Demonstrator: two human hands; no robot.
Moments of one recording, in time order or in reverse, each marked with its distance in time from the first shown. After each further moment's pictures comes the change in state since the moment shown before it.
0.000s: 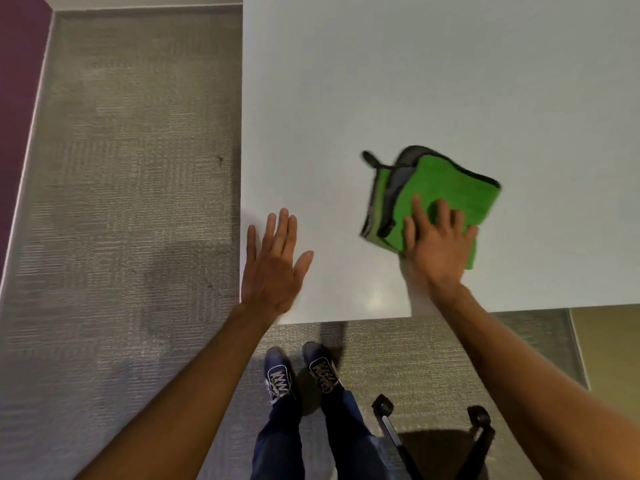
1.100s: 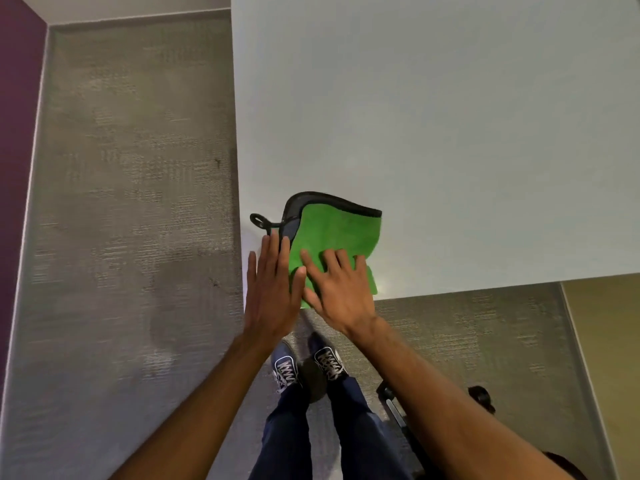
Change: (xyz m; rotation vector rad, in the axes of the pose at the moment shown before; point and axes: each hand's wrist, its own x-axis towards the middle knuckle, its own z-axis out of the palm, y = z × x) left_hand -0.062 0.022 -0.018 -0.297 0.059 -0.046; right_hand -0.101 -0.109 -0.039 0.131 -0.203 -0.459
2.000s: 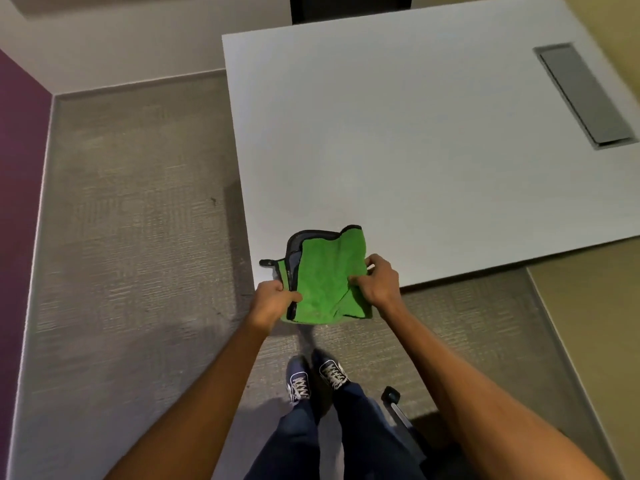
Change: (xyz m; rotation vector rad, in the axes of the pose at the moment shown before) left_hand -0.003 0.018 -0.070 -0.568 -0.357 -0.694; right_hand -0.029 0.034 -0.083 0.908 -0.140 0.889
